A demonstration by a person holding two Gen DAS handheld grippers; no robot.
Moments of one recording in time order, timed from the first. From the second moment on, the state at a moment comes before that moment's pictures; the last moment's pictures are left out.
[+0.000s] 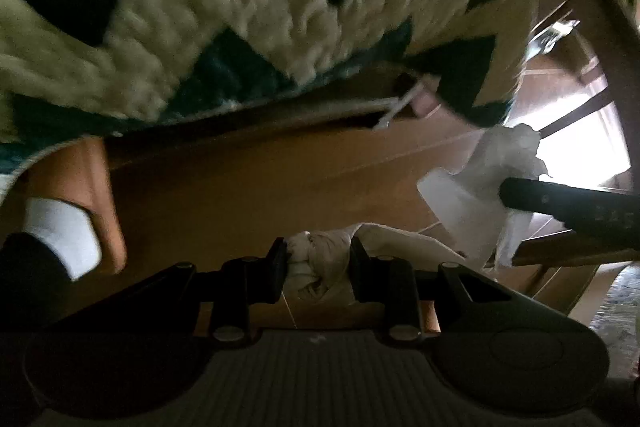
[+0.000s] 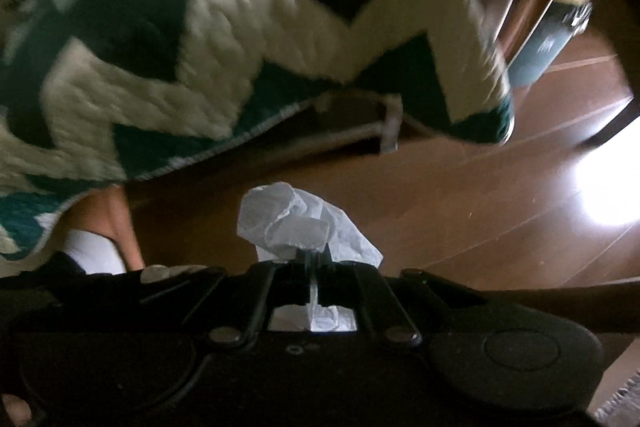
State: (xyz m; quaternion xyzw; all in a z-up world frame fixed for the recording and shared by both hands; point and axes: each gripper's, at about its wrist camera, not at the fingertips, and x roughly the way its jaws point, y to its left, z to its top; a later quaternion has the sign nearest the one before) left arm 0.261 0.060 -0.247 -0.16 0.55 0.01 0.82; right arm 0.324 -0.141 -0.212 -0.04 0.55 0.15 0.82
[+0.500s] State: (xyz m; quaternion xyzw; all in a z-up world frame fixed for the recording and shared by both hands) left arm 0.196 0.013 -0.066 -0.15 0.40 -0.03 0.90; right arm 0.223 -0.201 -0.030 -0.03 0.38 0.19 0.90
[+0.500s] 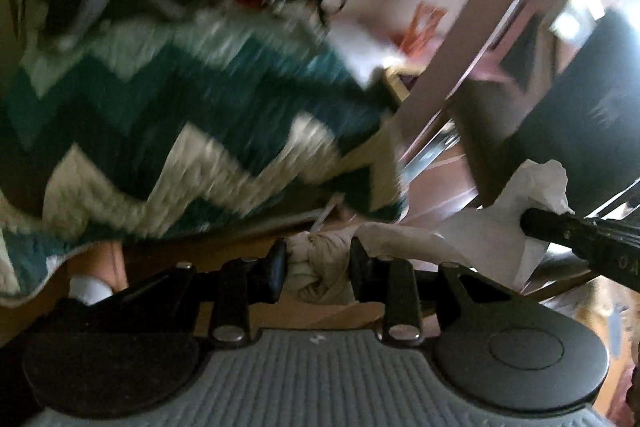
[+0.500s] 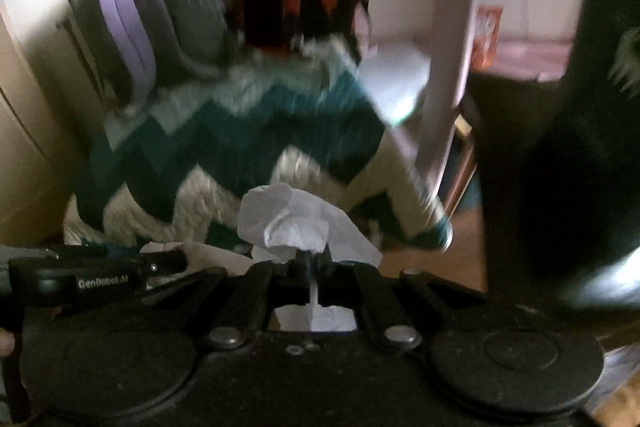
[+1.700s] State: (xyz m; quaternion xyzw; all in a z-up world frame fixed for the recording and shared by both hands) left arm 0.346 -0.342 0.183 0.01 0.23 -0.19 0.95; right arm 0.297 -0.501 0.171 0.09 0.16 -0.02 0.98
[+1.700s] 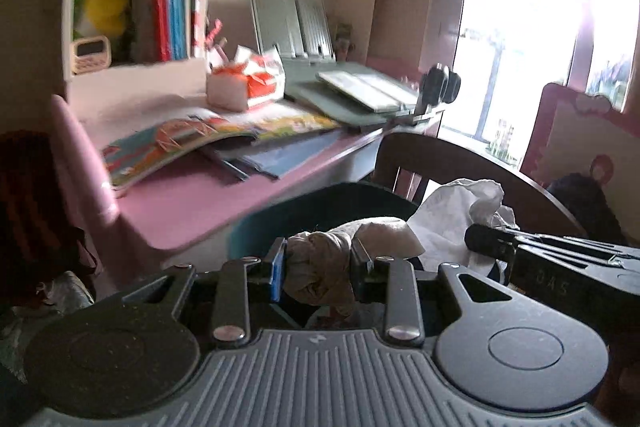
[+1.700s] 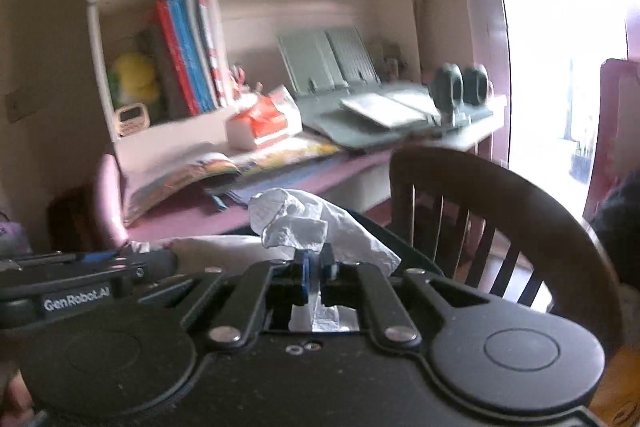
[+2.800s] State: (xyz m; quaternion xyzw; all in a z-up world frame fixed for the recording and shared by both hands) left arm 0.292 -0.335 0.178 0.04 0.25 -0.23 0.94; right arm 0.238 -0.500 0.164 0.08 0.19 0.00 0.98
